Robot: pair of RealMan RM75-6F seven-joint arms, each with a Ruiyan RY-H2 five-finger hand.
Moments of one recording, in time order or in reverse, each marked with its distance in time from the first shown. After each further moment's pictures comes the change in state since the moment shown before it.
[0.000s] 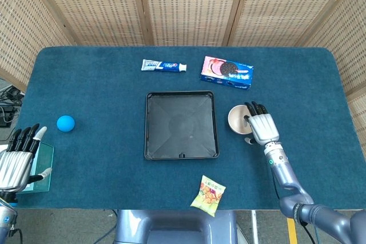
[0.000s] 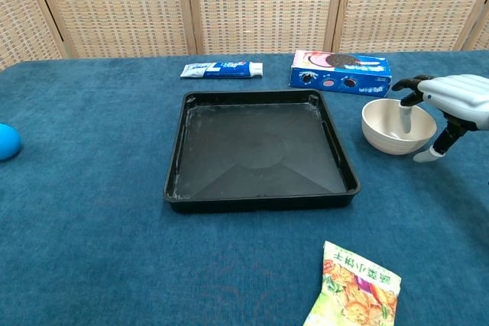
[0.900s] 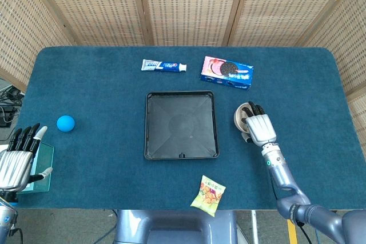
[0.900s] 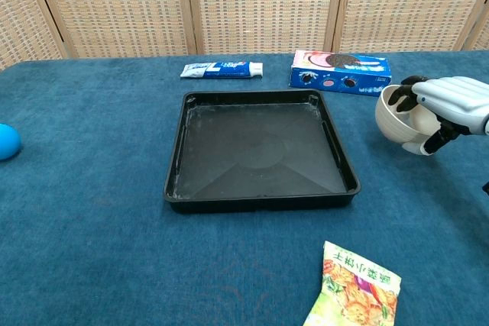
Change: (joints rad) left arm -0.002 0.000 -0.001 0.003 0.002 0.004 -0.014; right arm 0.004 -0.042 -0.029 0.057 -0.038 0.062 0.041
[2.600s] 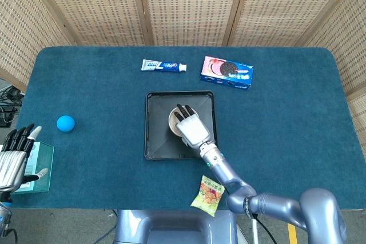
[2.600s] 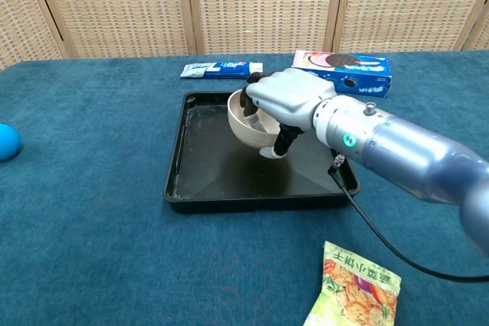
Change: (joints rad) left arm -0.001 0.044 0.002 -0.013 -0.033 -0.033 -0.060; right arm 0.295 -0.205 0.102 -0.156 0.103 -0.111 -0.415
